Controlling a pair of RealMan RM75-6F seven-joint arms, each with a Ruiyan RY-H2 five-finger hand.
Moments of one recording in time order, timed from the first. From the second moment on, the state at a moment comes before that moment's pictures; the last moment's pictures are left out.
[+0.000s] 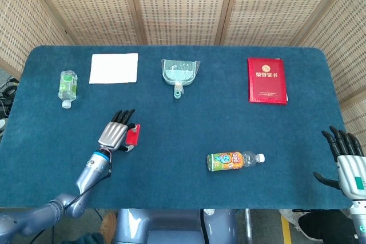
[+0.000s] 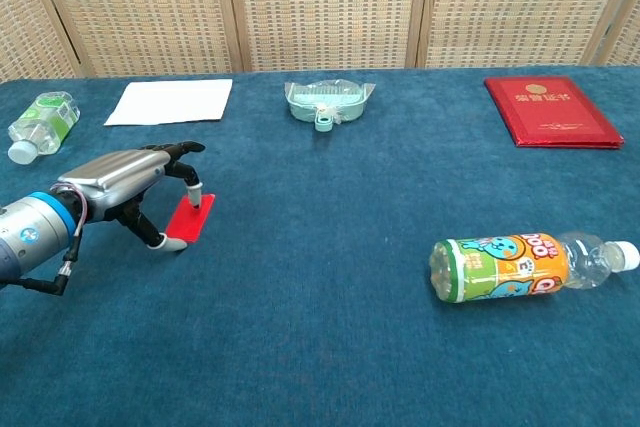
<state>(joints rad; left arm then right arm) -0.63 -1.82 -0.15 -0.99 1.34 0.98 0.09 0.08 -1.01 0.08 -1.69 -1.49 1.46 -0.02</state>
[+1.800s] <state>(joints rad) -0.64 -1.67 -0.13 -1.22 1.23 0.92 0.18 0.08 -1.00 0.07 -1.70 -1.49 1.45 -0.01</state>
